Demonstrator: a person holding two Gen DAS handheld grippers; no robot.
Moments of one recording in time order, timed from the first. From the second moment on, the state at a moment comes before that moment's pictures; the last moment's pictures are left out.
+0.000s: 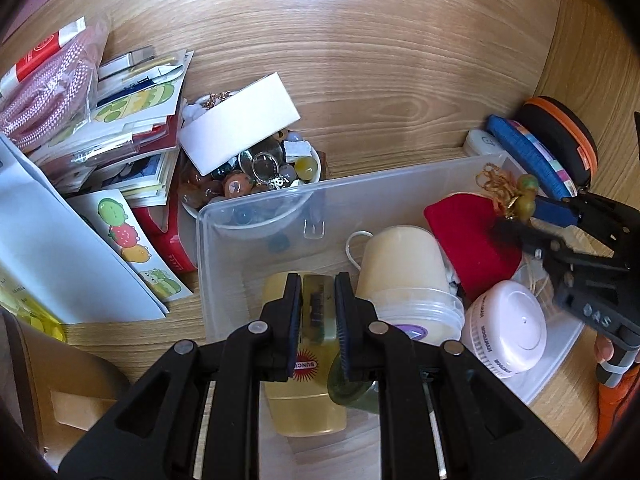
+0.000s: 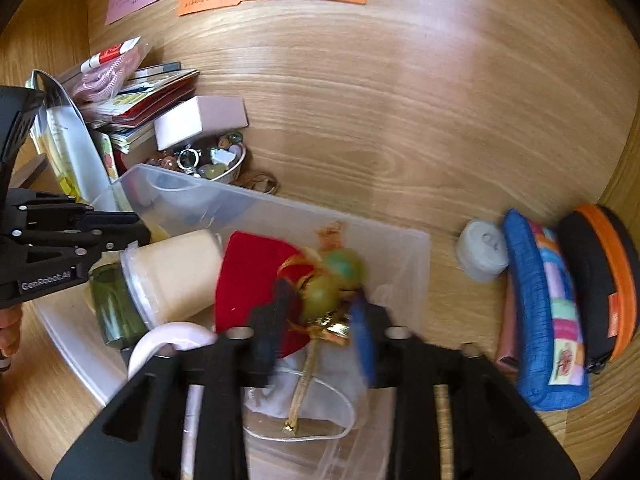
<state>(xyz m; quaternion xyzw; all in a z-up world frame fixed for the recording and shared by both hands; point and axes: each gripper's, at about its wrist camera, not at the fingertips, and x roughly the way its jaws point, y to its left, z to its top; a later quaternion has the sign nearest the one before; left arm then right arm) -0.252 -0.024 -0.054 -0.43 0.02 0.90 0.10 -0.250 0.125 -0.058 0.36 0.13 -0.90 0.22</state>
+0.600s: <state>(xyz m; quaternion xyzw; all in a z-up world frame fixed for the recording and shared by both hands) -0.230 -0.019 -0.030 -0.41 0.03 0.91 0.11 -0.232 0.134 -0.021 0.34 0.09 -0.90 0.24</state>
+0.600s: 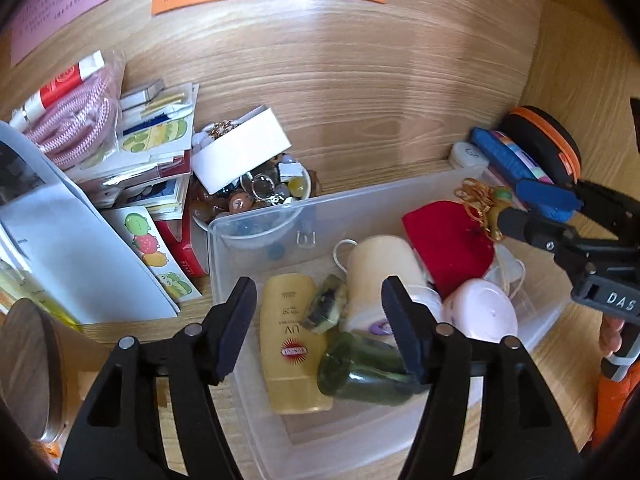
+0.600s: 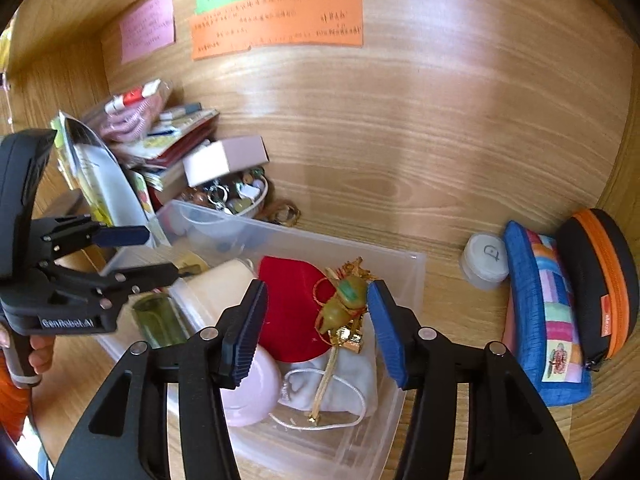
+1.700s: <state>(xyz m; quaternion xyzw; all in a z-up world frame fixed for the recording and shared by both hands) -0.078 -0.013 -0.034 -0.39 0.03 0.92 0.10 -0.064 0.157 -0.019 0.31 0.08 -0.92 0.23</state>
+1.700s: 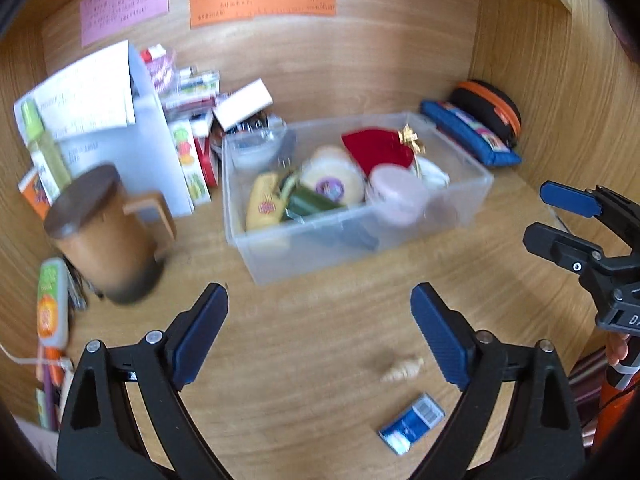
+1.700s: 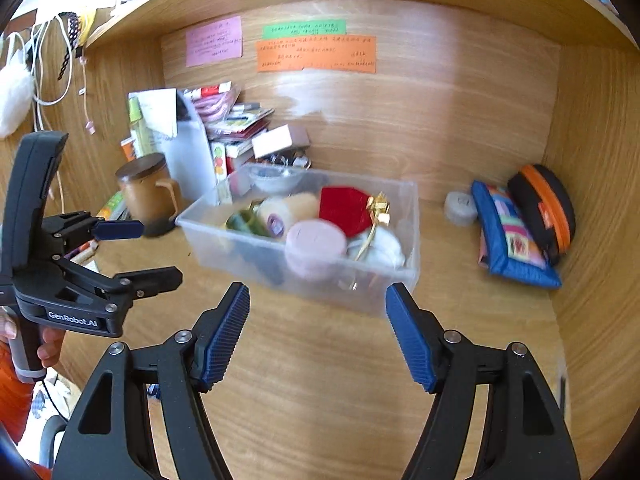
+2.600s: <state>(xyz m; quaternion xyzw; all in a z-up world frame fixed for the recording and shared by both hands) -0.012 0.011 -0.099 -0.42 0.04 0.89 0.16 -0.036 0.142 -0.081 0.37 0.04 -0.88 0.28</state>
